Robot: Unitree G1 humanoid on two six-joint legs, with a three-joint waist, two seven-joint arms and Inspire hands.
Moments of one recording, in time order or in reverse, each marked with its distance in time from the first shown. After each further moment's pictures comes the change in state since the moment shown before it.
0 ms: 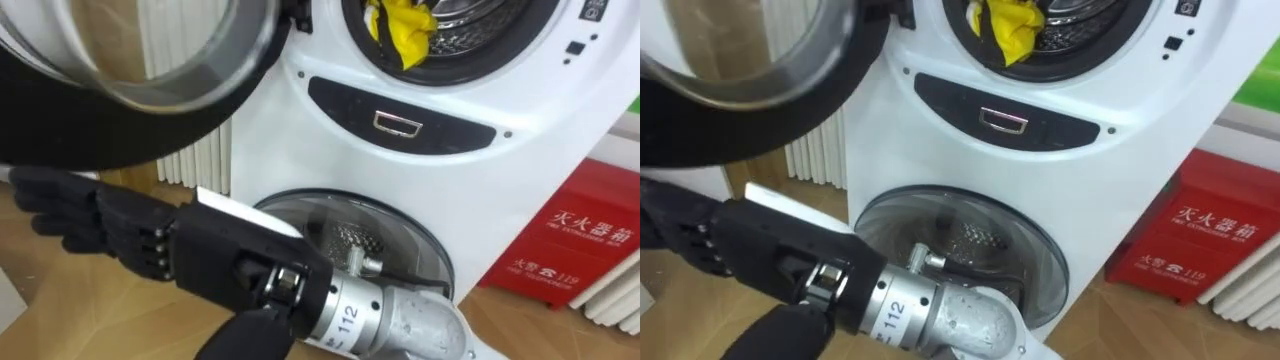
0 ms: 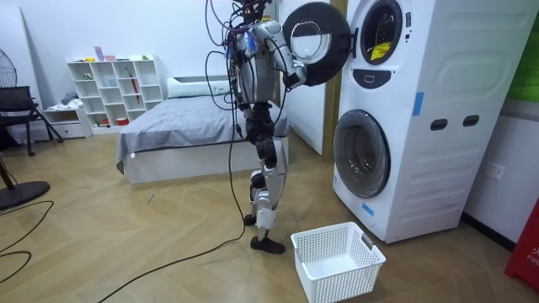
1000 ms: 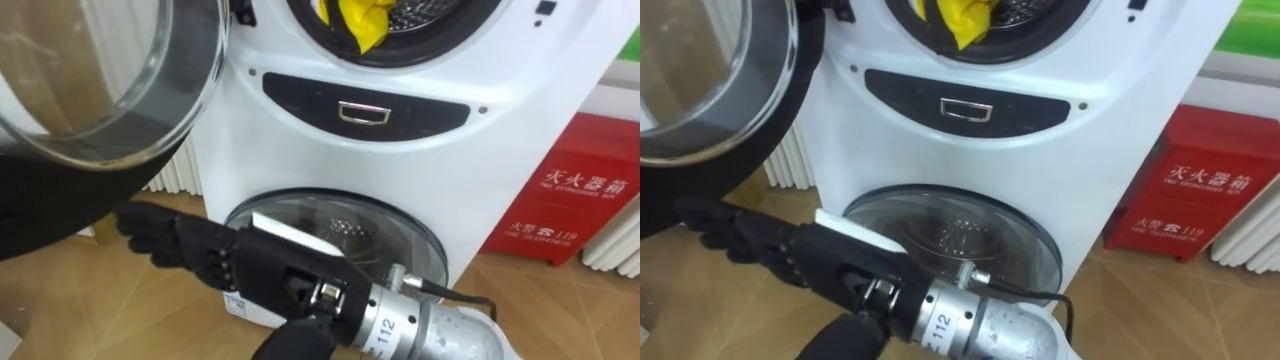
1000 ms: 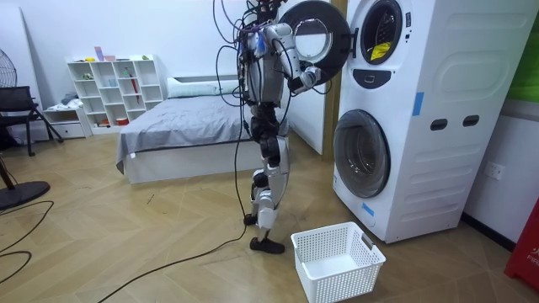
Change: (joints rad) left arm -0.002 -0.016 0.000 0.035 -0.007 -0.021 0.006; right arm 0.123 -0.131 -0.073 0.004 -0.065 -0.001 0.017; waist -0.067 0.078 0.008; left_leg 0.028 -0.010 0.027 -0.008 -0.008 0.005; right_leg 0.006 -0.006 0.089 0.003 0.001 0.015
